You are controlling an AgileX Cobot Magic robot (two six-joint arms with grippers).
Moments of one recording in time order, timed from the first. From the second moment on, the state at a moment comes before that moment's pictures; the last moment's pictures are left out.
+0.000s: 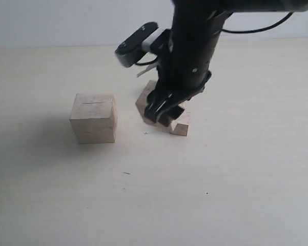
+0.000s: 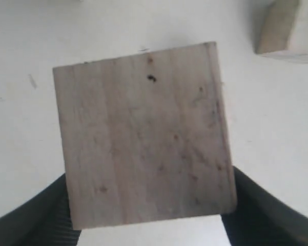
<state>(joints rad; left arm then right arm) 0.00 0.01 0.00 -0.13 0.37 0.05 0.82 1.82 -1.40 -0.05 1.04 -0.22</state>
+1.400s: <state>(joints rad) 0.00 0.01 0.00 -0.13 0.37 0.05 0.51 2.24 -1.63 0.78 0.93 -1.68</state>
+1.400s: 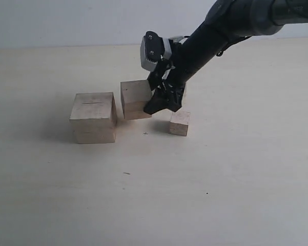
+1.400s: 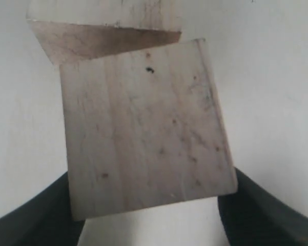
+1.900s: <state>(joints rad) 0.00 0.01 0.00 -0.13 0.37 0.05 0.56 2.29 -1.63 0.84 0.92 -1.61</state>
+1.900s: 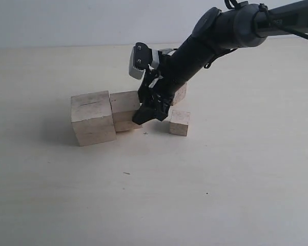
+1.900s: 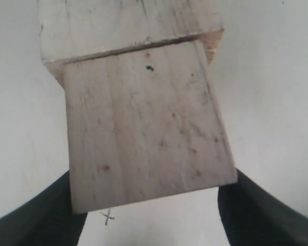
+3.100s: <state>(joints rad) 0.00 0.01 0.00 -0.13 0.37 0.05 0.66 2.31 -1.64 0.65 0.85 -1.23</state>
